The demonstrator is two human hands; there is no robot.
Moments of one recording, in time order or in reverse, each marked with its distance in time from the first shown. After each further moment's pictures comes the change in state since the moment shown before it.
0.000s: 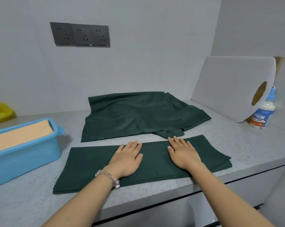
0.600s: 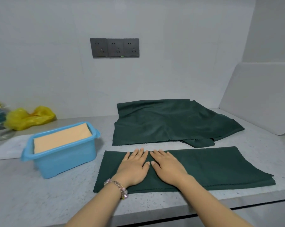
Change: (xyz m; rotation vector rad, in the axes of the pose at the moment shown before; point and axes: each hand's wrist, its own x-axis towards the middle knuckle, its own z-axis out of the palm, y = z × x) left_hand -0.040 -0.055 -0.009 0.013 0.016 -0.154; right_hand -0.012 -0.137 0.010 0.157 0.028 -0.427
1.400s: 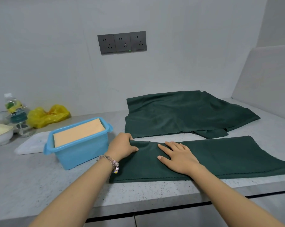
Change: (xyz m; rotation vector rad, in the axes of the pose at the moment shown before) left_hand -0.015 -0.057 -0.060 -0.210 0.225 -0.293; right_hand -0.001 -0.001 0.005 -0.083 -0.092 0.032
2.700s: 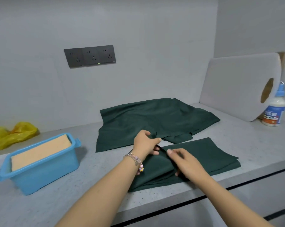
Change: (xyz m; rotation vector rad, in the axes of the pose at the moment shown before) left_hand 0.002 0.176 0.044 -0.949 -0.164 -0.116; right_hand -0.089 0.059 -0.045 0.908 0.345 0.416
